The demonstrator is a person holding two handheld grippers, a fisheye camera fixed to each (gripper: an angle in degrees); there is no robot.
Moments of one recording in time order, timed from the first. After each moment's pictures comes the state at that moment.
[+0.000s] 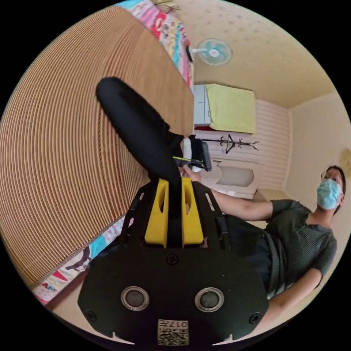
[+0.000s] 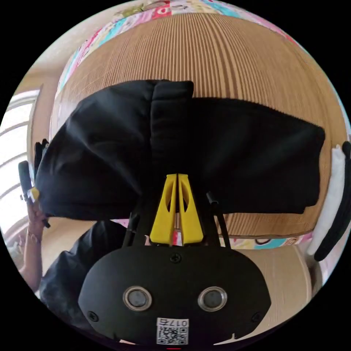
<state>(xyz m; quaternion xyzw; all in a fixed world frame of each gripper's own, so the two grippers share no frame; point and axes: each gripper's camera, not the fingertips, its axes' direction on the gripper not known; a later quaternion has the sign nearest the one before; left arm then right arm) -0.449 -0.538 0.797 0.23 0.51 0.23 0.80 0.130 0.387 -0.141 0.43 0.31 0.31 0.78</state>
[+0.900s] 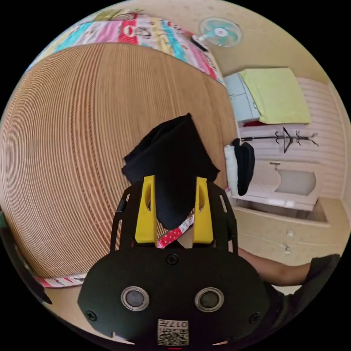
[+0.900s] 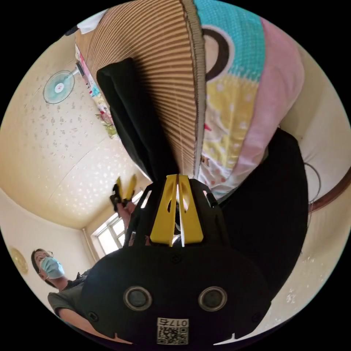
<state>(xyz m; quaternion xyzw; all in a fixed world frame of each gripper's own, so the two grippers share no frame) -0.313 -0.642 0.766 0.24 0.31 0.11 0.91 0.184 0.619 0.020 0.68 -0.28 0.20 0.65</state>
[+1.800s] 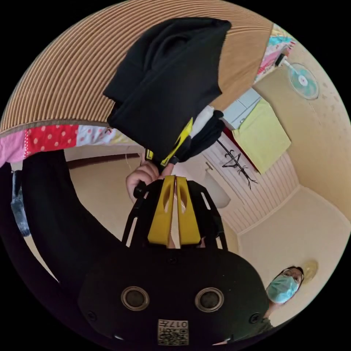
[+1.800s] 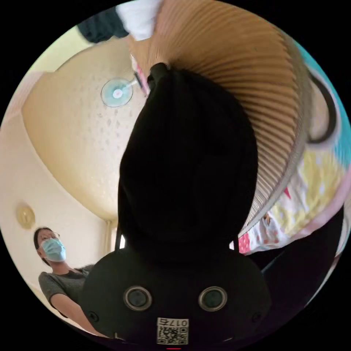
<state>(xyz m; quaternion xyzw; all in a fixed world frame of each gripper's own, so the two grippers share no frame) -0.114 -0.563 0.746 -0.07 0.63 0.02 0.77 0.108 0.639 0.039 0.78 -0.22 0.03 0.58</state>
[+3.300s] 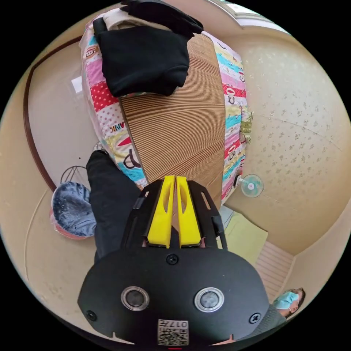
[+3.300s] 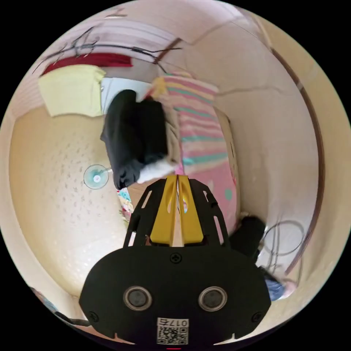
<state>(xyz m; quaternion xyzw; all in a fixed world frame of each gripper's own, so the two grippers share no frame) -0.147 -0.131 0.433 0.31 0.54 -0.37 0.69 0.133 0.878 0.216 0.89 -0.22 0.30 0.27</state>
